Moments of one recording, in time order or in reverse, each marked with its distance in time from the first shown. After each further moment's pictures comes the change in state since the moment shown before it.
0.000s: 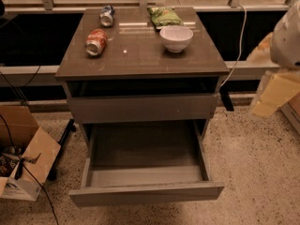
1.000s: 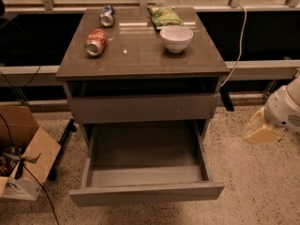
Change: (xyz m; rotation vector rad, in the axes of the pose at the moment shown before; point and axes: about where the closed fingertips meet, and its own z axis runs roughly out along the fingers) arm 0.083 0.024 0.155 -0.278 -0.145 0.167
